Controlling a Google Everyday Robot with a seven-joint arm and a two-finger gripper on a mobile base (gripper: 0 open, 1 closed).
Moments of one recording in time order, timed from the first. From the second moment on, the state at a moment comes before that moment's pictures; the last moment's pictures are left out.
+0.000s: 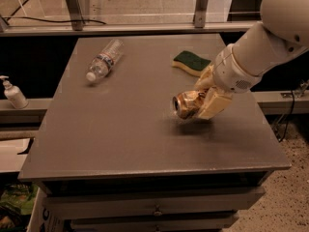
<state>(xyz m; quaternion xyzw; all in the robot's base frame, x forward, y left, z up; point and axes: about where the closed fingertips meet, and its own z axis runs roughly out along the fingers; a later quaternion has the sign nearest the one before) 0.519 -0.125 0.863 -0.70 0.67 0.06 0.24</state>
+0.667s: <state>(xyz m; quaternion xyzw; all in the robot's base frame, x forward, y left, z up) 0.542 -0.146 0.861 -0.68 0.69 0.03 0.24</state>
